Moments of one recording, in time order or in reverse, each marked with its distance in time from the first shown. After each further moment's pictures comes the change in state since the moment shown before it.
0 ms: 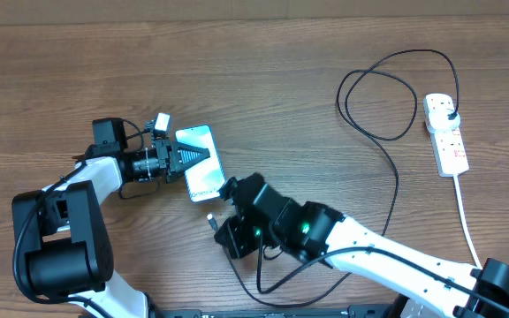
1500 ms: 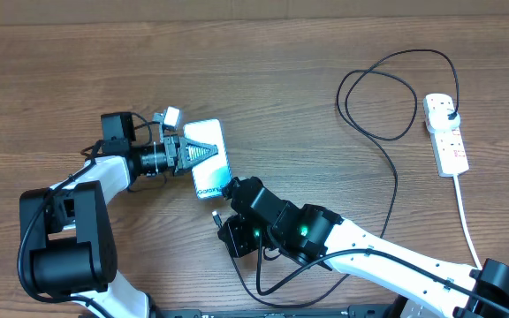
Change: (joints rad) left arm -0.051 0.000 0.000 0.151 0.004 -0.007; right arm 0.015 0.000 0.000 -0.019 0.097 0.040
